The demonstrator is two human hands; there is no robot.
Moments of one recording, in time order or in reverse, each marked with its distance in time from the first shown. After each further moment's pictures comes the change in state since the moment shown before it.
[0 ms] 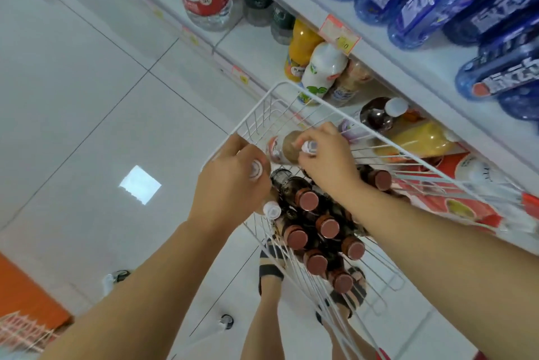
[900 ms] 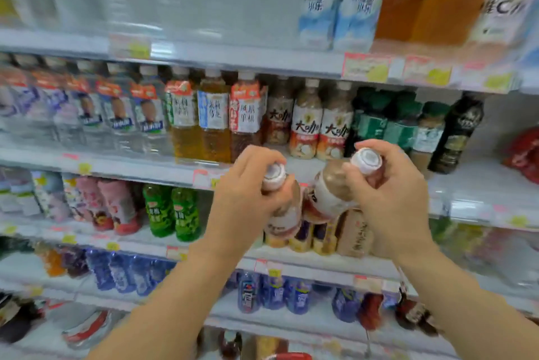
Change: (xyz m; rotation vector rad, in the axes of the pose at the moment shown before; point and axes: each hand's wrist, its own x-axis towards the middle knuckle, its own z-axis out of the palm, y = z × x) left_hand -0.059 0.511 -0.248 -0.488 0.591 1.273; right_hand -0.332 -0.170 -0.527 0.092 1.305 -0.412
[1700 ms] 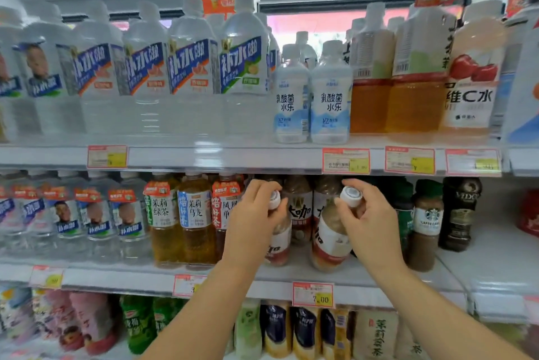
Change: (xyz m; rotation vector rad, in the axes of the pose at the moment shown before) left_hand 0.108 -0.058 0.082 0.144 -0.099 -0.043; right_hand 0.110 0.057 0.025 -0.063 0.103 0.049
